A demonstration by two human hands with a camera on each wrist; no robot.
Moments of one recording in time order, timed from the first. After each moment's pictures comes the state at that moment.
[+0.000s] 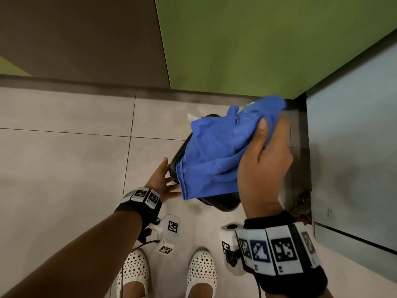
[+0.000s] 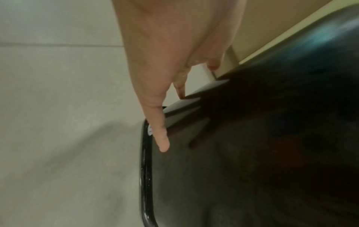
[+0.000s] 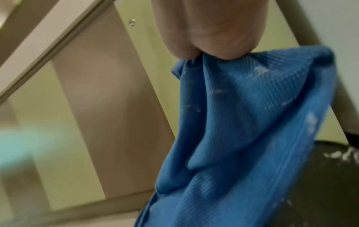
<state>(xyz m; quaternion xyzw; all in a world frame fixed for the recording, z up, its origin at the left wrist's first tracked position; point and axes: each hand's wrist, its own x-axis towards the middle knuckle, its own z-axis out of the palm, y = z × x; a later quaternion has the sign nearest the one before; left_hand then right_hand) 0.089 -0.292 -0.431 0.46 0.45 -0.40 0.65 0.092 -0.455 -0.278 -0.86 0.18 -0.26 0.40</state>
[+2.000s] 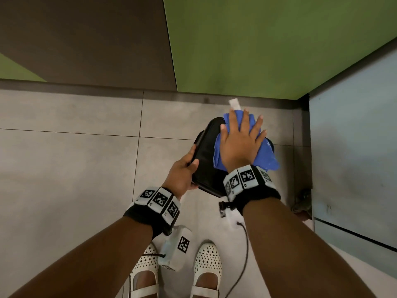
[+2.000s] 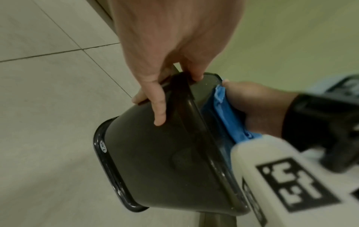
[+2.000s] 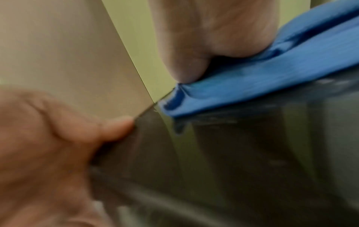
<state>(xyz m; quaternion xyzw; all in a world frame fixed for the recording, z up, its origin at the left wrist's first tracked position) 0.098 -0.319 -0.343 0.61 0.27 -0.39 0.64 0.143 -0.456 -0.365 -0.97 0.17 0.12 0.11</state>
